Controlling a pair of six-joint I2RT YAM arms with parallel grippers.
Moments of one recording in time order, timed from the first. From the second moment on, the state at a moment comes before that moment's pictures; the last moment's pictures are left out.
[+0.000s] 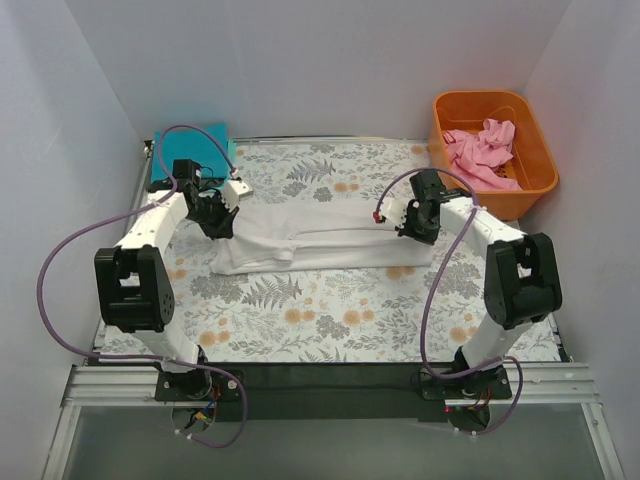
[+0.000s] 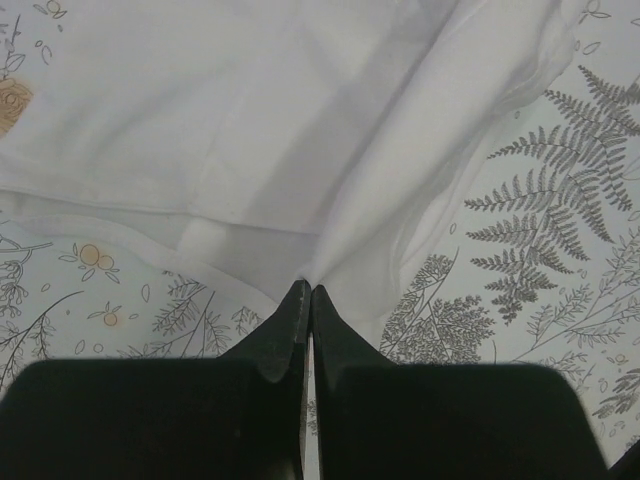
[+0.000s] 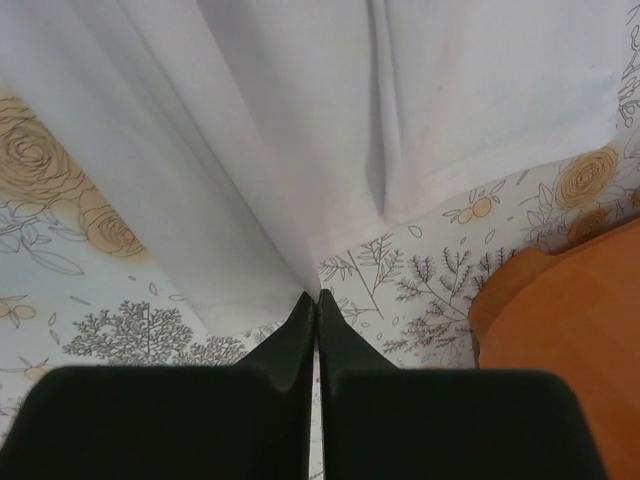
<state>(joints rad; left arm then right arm) 0.00 1.66 1.28 -0.86 0.52 0.89 0.29 1.66 1.15 -0.69 -0.05 -1.02</state>
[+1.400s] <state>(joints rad) 0.02 1.62 1.03 -0.67 0.49 0.32 0.24 1.77 1.34 -0.75 -0.15 -0.80</state>
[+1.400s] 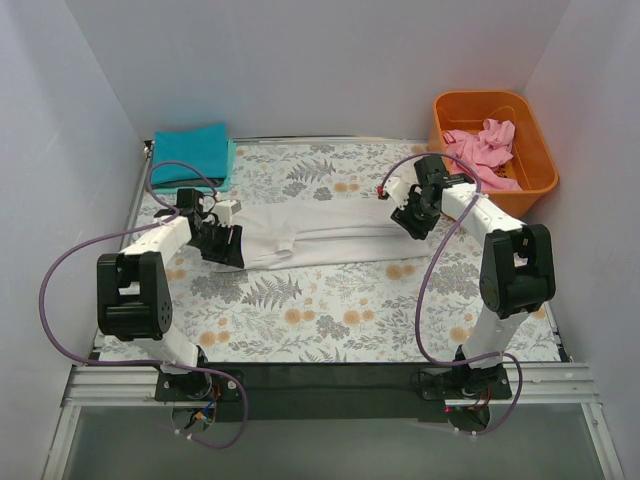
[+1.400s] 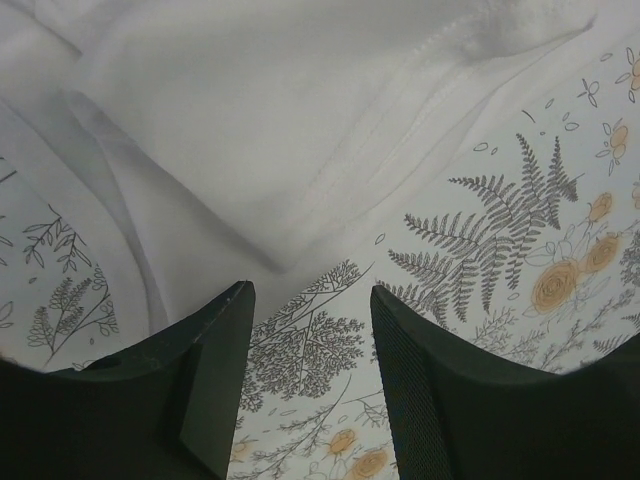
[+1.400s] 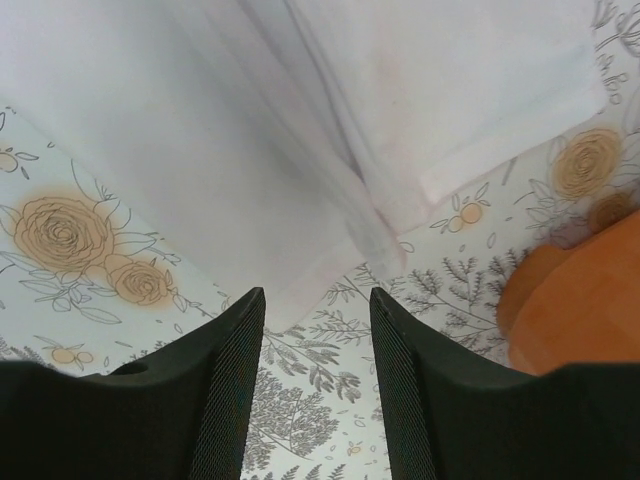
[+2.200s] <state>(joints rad) 0.02 1.71 1.07 -0.57 0.53 0.10 0.24 1.77 1.31 -0.76 -0.14 -0.79</state>
